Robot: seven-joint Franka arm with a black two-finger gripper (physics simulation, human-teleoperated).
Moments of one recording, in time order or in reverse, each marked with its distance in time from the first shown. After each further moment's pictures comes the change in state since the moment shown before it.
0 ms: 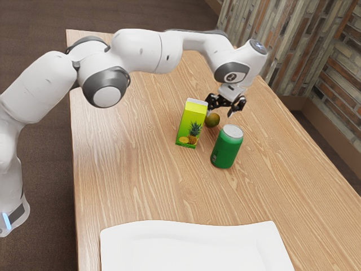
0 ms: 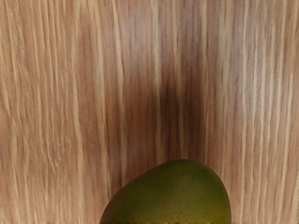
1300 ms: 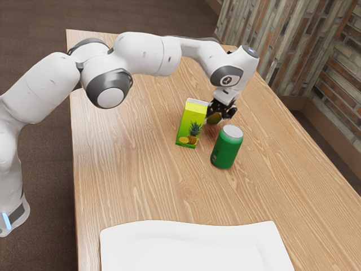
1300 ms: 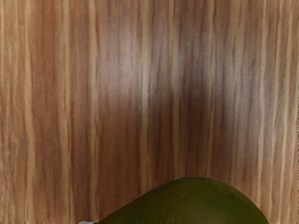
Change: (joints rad) arm 0.042 0.036 -0.001 -0.015 -0.086 0.011 0.018
